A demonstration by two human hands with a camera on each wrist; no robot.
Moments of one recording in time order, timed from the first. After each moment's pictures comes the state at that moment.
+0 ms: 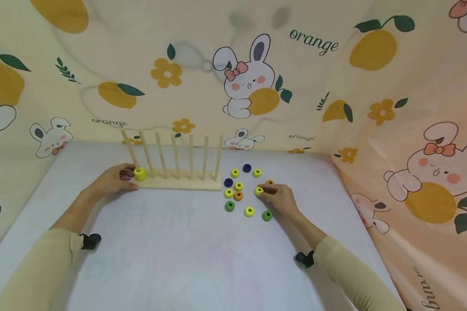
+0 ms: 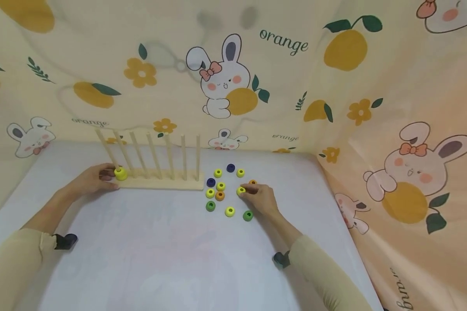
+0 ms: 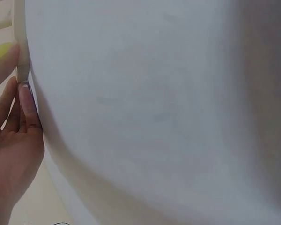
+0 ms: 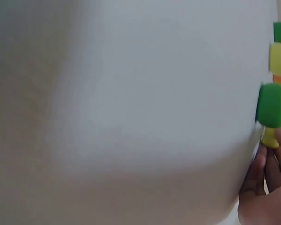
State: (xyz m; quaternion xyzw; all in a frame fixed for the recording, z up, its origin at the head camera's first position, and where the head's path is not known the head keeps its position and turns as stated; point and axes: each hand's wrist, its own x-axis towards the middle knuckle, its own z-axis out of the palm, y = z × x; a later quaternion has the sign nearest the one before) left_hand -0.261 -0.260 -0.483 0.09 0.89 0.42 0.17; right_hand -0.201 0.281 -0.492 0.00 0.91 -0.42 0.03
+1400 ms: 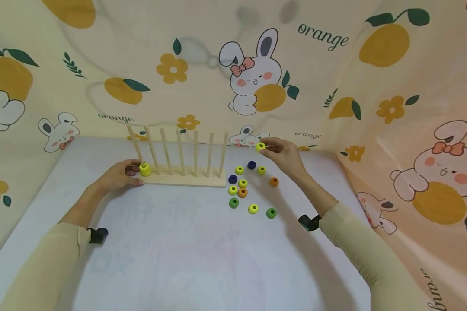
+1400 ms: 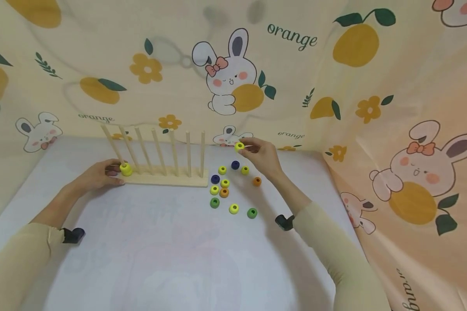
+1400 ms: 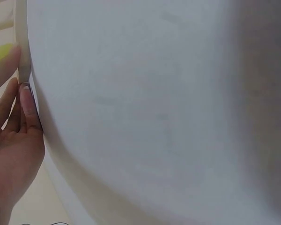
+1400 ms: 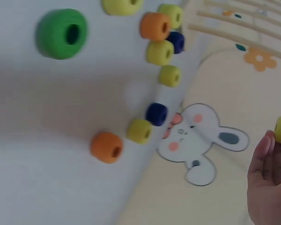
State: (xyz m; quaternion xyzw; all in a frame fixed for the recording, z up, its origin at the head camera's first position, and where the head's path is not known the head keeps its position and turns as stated) left_hand -0.259 -0.258 -0.483 0.08 0.89 0.42 0.17; right_hand -0.254 0.249 -0.380 -0.11 0.88 -0.46 -0.04
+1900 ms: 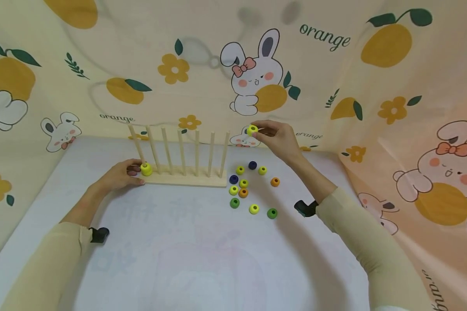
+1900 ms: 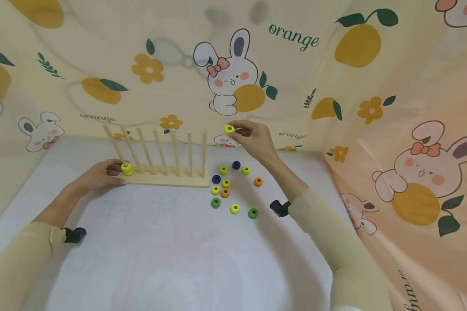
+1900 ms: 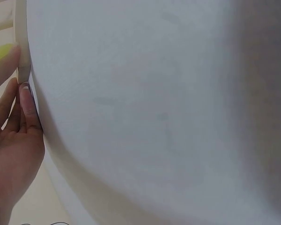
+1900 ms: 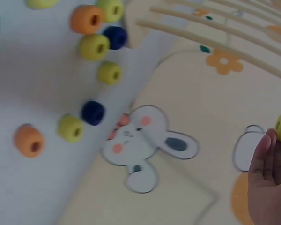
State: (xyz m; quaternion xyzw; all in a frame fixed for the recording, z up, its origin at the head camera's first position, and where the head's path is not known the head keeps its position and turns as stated) left_hand -0.260 -0.260 -0.483 0.08 0.89 0.42 0.17; right_hand -0.269 0.217 -0.334 -0.19 0.86 -0.47 -0.07
